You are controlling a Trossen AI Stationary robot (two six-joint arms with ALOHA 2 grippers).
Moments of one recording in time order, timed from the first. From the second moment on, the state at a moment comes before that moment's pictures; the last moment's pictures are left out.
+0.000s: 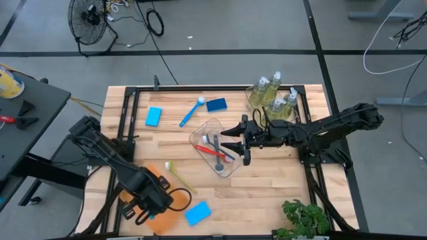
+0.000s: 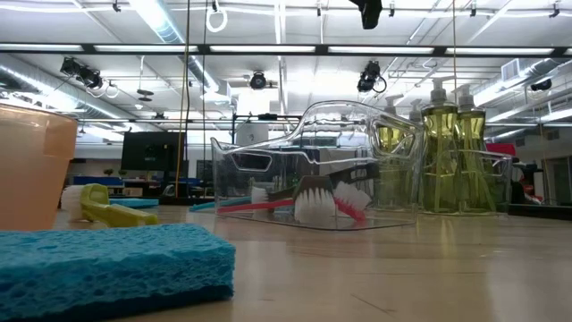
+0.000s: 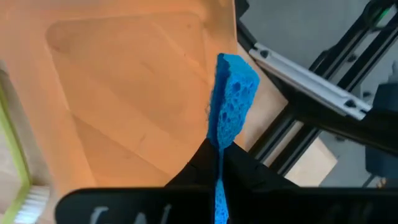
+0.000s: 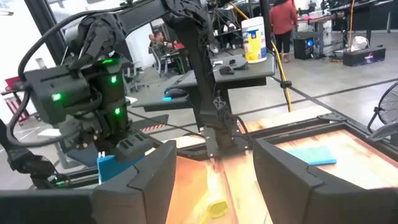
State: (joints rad) left arm -0.71 1.61 1.43 -1.27 0.32 0.10; right arm 0.18 1.29 0.86 0.43 0.19 0.23
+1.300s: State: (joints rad) left arm -0.72 1.40 0.83 -0.77 0.43 0.01; right arm 0.18 1.29 0.86 0.40 0.19 0.23
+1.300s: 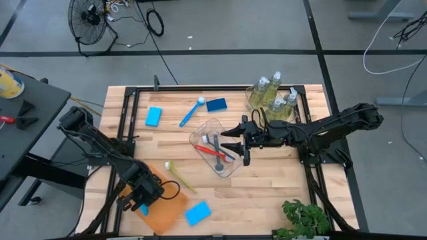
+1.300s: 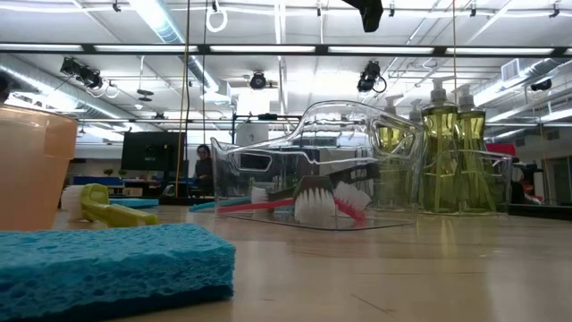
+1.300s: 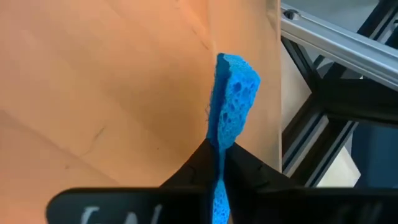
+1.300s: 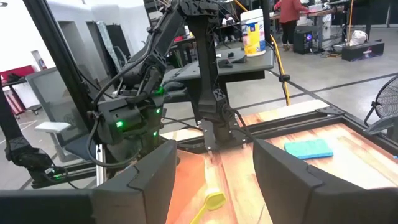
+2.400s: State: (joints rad) left arm -0.66 1.40 0.93 -1.01 0.49 0.00; right arm 0.18 1.29 0.86 0.39 0.19 0.23
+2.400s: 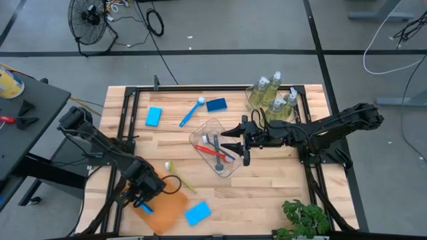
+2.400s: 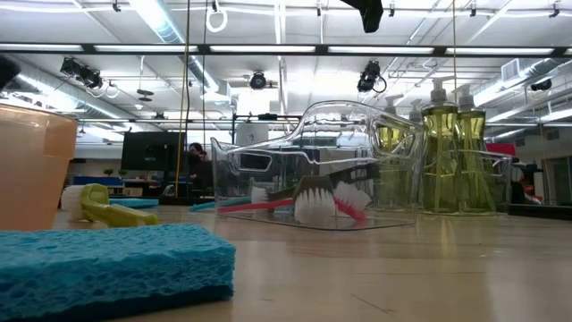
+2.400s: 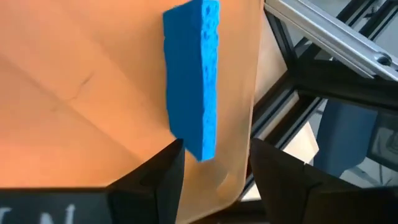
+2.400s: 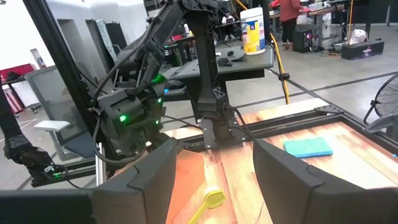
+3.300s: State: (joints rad) left arm -0.20 1.38 1.25 -1.20 0.01 0.07; right arm 0.17 1.29 0.86 0.31 0.25 0.29
